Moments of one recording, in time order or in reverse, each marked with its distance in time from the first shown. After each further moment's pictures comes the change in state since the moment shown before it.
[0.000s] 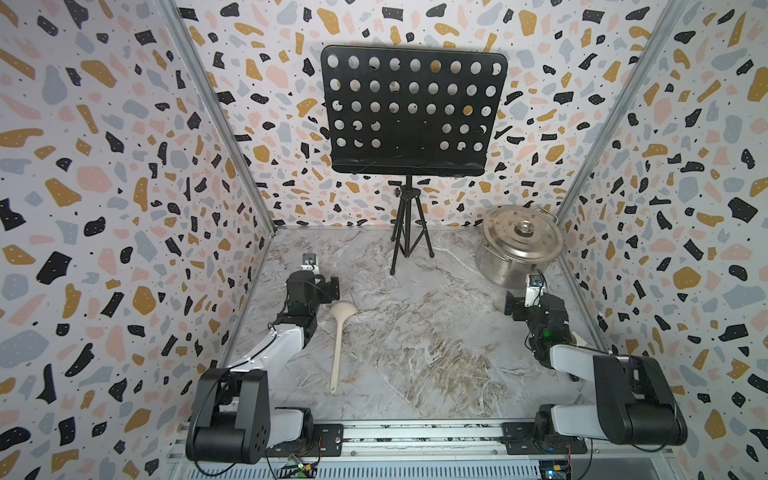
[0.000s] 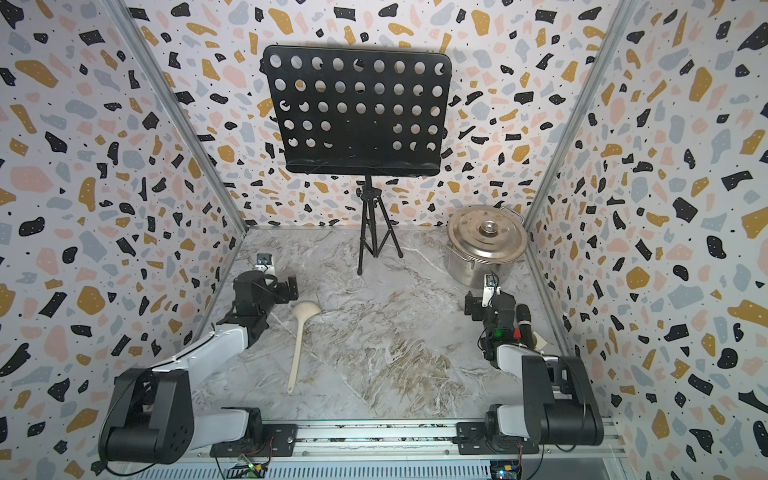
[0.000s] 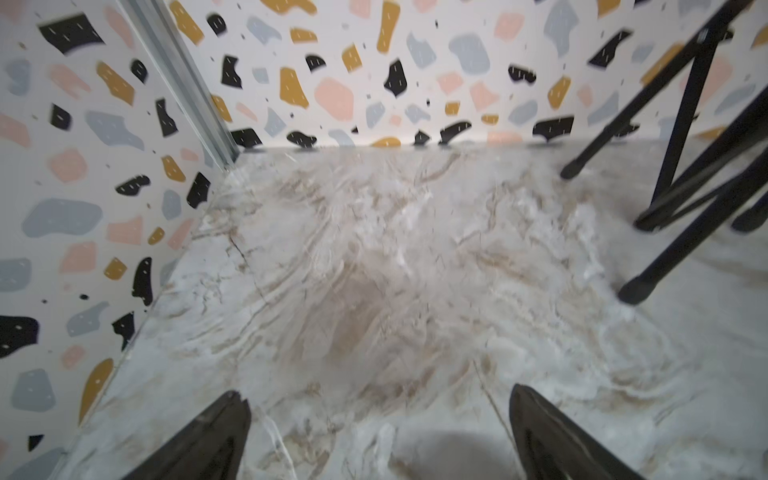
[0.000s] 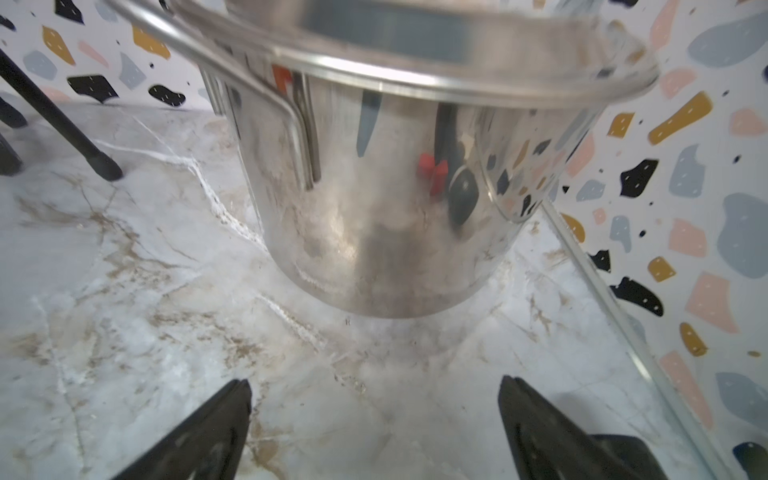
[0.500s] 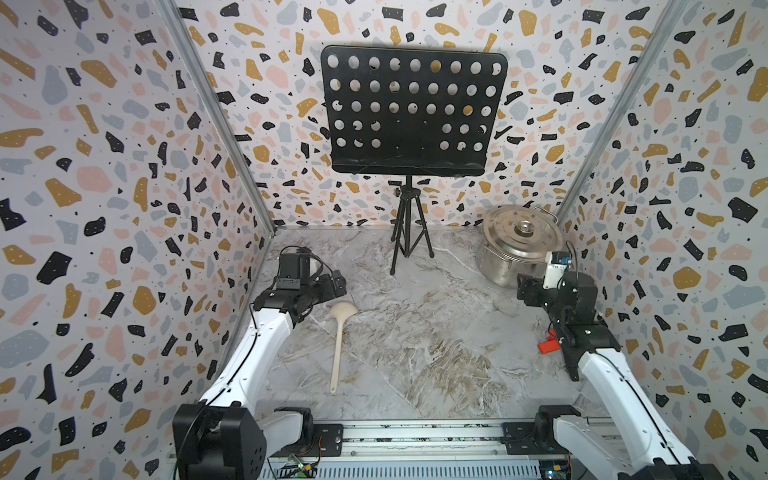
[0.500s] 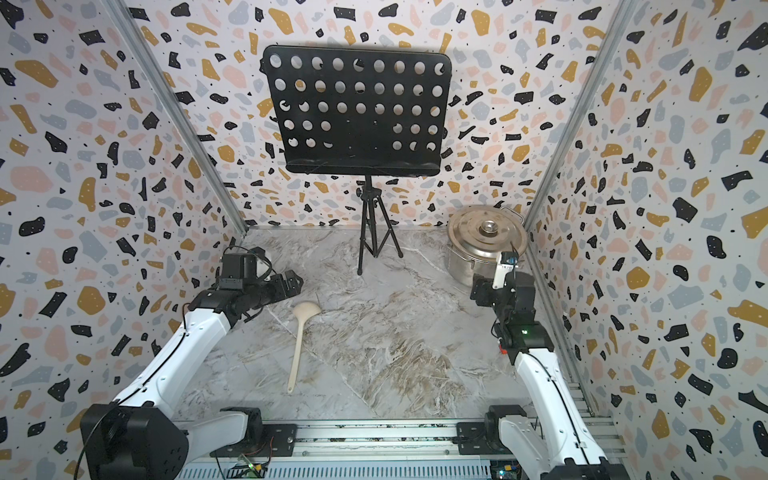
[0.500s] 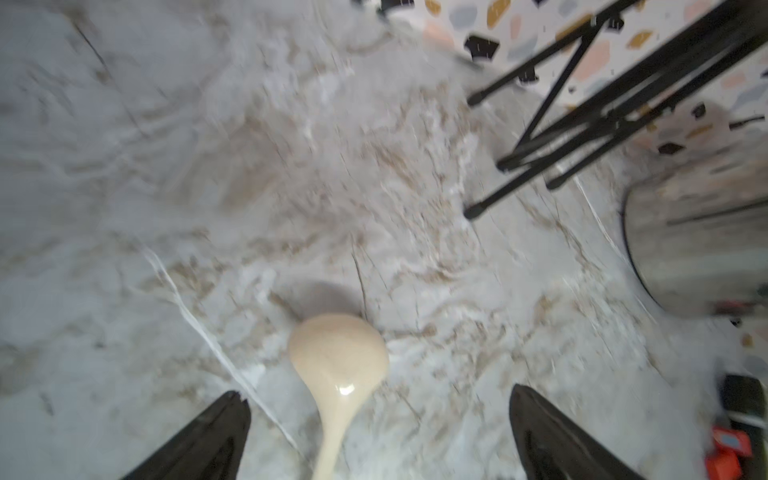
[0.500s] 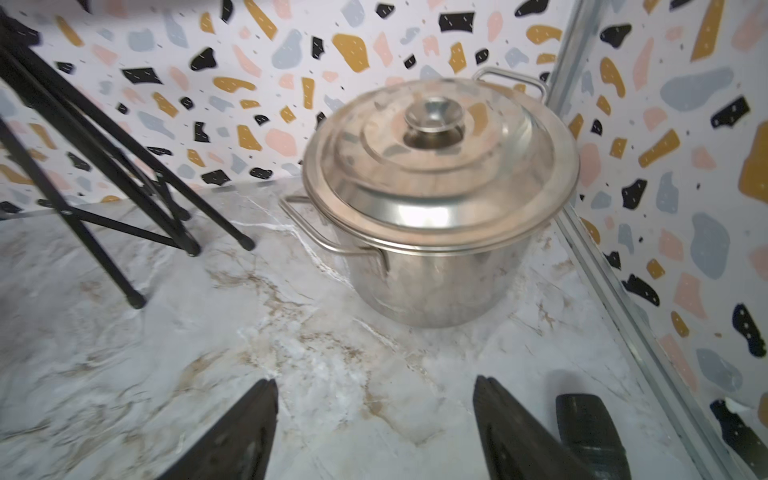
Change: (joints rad) left arm -0.042 -0.074 0.290 -0.803 0.360 -0.351; right arm 0.065 -0.362 0.515 -0.954 -0.098 0.195
